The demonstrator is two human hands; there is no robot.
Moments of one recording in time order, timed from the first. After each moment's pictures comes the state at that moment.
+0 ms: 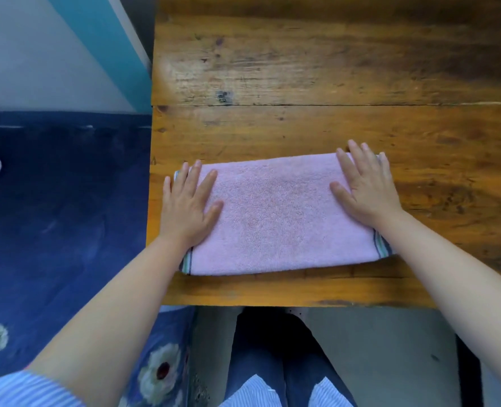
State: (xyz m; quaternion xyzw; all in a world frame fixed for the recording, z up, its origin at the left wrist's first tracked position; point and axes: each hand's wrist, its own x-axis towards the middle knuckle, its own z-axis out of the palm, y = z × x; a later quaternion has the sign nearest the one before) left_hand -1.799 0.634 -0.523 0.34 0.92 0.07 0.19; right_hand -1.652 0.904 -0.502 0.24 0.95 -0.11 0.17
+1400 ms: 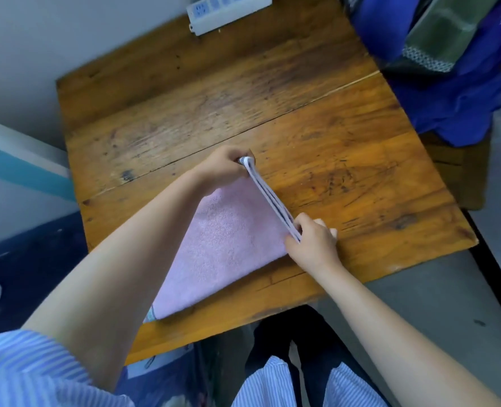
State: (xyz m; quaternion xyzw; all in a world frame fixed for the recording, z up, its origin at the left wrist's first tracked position) left_hand -1.745 0.905 -0.424 0.35 0.79 0.18 0.47; right_hand -1.548 0.900 -0.460 0.48 0.77 -0.41 0.05
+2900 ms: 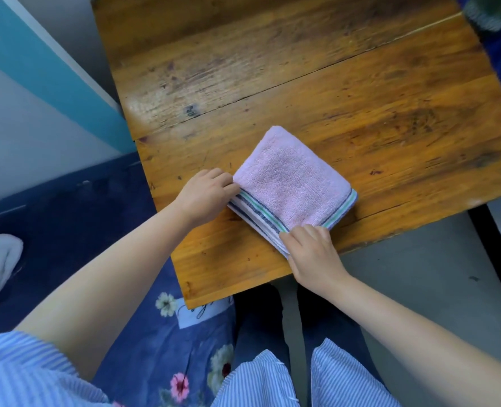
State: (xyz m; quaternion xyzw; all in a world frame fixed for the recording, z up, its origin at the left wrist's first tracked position) left_hand -1.837 0.670 -0.489 0.77 0.63 0.00 0.05; right_hand -1.596 0.712 -0.490 0.23 0.96 -0.12 -0.06
